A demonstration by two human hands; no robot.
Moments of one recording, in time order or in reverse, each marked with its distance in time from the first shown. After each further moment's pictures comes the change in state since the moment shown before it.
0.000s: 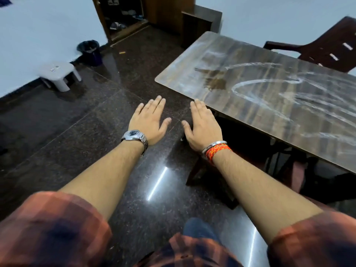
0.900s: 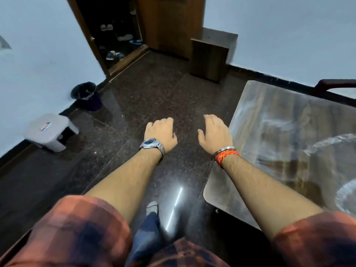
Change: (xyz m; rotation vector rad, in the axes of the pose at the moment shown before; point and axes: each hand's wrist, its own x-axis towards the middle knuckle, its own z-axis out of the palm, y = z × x) left_hand 0.557 -0.314 0.047 0.083 -0.194 -0.063; right_hand 0.597 0.034 0.216 -0.074 -0.070 0.237
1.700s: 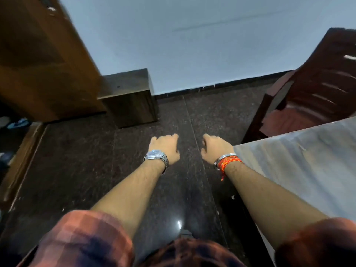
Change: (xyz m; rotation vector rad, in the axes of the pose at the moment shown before) left_hand 0.614 0.143 -0.026 0.171 -0.237 0.735; right_hand 0.454 0.230 0.020 0.015 -0.159 0.737
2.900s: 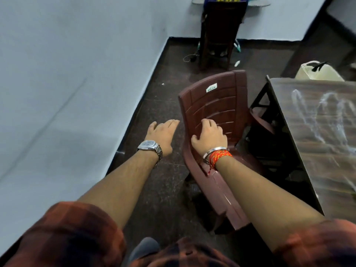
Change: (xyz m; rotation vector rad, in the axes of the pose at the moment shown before) left_hand 0.847 0.471 -0.243 0.227 0.082 1.325; right_hand 0.543 0.495 -0.282 0.196 0.651 1.347
